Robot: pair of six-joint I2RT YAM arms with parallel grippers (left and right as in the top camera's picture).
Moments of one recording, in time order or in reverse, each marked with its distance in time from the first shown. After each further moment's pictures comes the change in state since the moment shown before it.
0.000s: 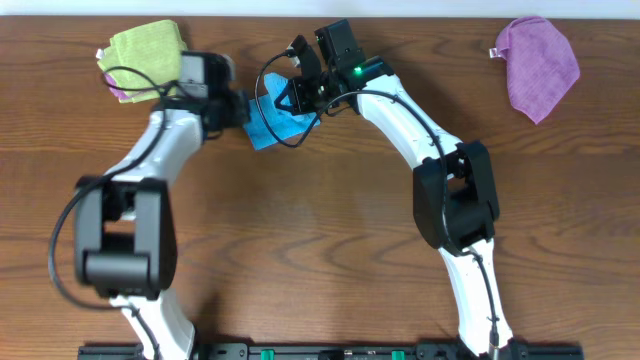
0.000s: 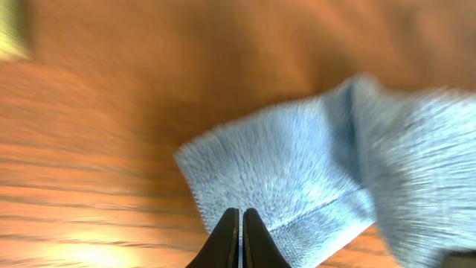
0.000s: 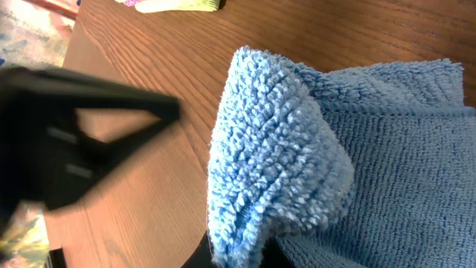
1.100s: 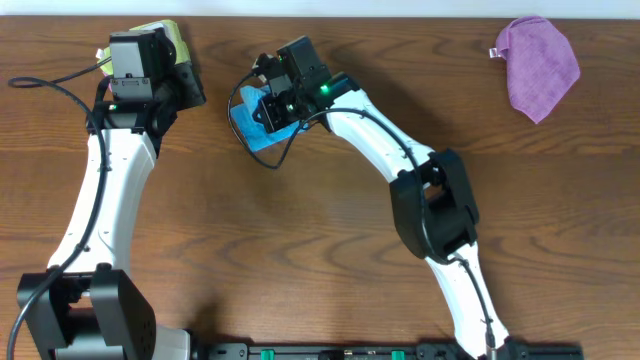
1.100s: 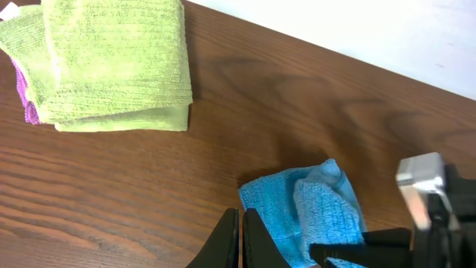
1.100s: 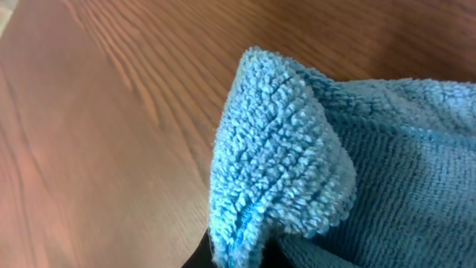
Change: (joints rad) left arm 0.087 -0.290 0.011 -0.129 -0.130 0.004; right arm 0.121 0.024 0.001 0.044 0.166 -0.096
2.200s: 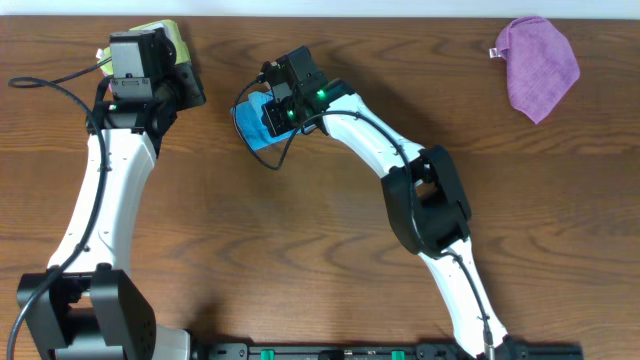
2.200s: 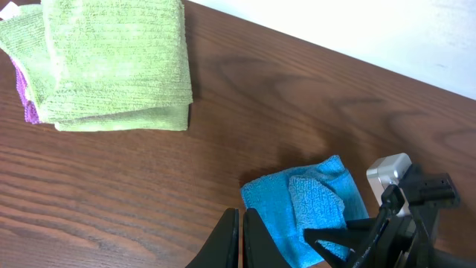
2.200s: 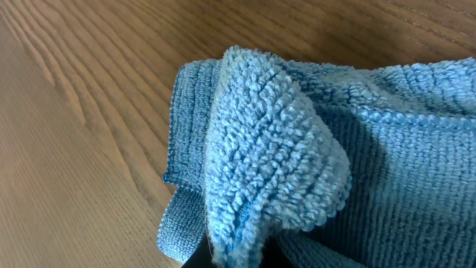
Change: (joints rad) left arm 0.000 0.000 0.000 -0.001 0.000 0.000; right arm 0.000 0.054 0.004 0.008 0.111 -0.002
